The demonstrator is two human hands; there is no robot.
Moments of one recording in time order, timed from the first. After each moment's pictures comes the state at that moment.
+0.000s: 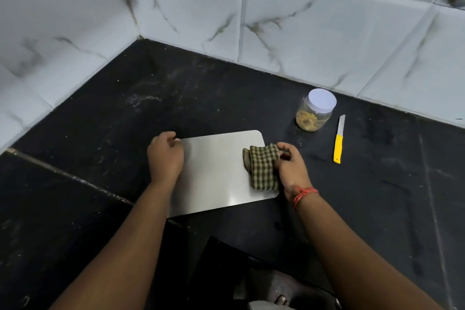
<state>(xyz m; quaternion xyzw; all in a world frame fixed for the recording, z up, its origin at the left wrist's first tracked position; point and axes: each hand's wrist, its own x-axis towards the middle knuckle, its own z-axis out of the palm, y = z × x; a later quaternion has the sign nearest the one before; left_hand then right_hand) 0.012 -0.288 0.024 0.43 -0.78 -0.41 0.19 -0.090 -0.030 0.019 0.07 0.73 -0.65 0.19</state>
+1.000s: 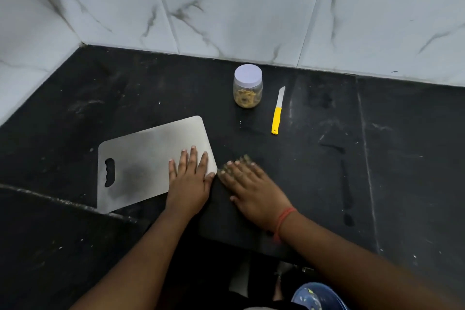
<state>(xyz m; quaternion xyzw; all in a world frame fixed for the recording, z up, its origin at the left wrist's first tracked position) 0.013 -0.094 -0.043 0.13 -0.99 -0.02 -0.04 -0.042 0.114 -0.034 -0.46 0.89 -0.03 0.01</state>
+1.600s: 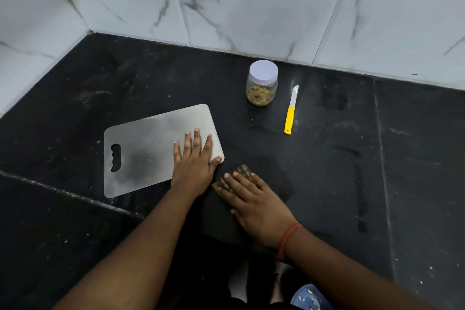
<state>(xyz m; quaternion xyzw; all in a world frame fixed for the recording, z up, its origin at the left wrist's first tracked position) -0.020 -0.122 -0.041 0.13 -0.99 -0.01 -0.05 -0.015 0.102 -0.032 -0.49 0.87 -0.05 0.02</state>
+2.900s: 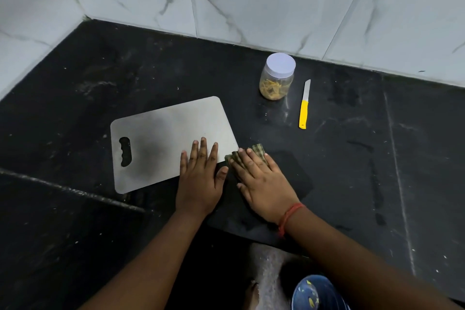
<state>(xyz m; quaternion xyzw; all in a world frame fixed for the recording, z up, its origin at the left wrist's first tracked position) 0.035 -0.131 -0.048 0.11 -0.98 -0.15 0.06 -0.026 0.057 -0.031 -0.41 0.91 -0.02 0.03</state>
